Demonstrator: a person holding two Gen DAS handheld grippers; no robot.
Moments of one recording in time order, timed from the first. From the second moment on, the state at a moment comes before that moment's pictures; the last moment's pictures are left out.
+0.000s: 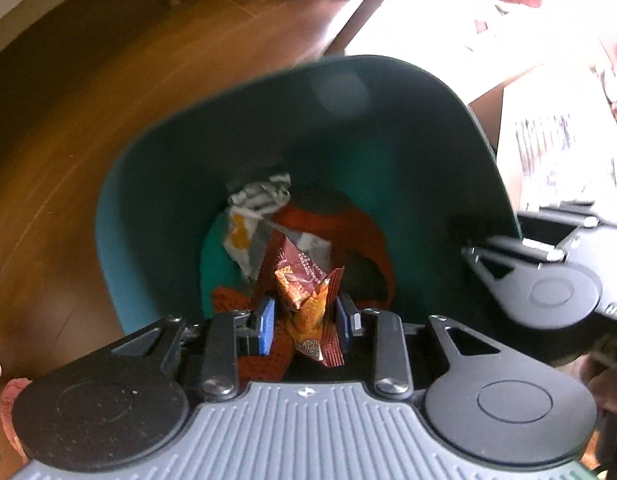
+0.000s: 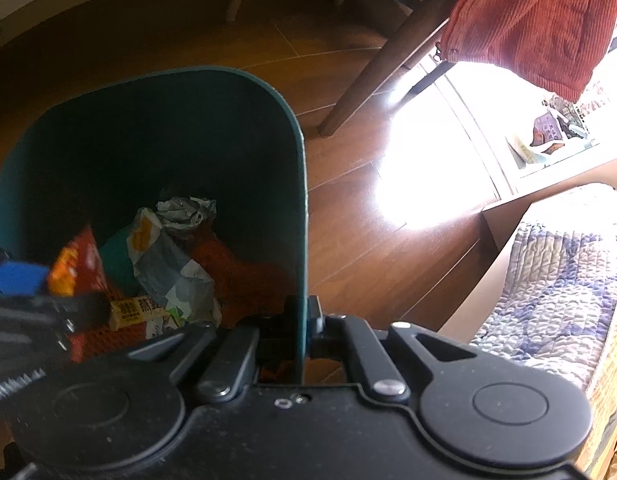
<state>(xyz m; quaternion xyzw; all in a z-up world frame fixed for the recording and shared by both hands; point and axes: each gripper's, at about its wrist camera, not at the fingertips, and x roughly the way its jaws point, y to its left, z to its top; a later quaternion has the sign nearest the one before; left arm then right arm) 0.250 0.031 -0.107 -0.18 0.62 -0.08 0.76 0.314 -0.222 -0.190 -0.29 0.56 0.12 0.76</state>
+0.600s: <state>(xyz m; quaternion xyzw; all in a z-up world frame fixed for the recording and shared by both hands) 0.235 0.010 -0.115 -0.05 0.61 -0.11 0.78 0.337 -0.239 -0.197 -0.25 0.59 0.10 0.76</state>
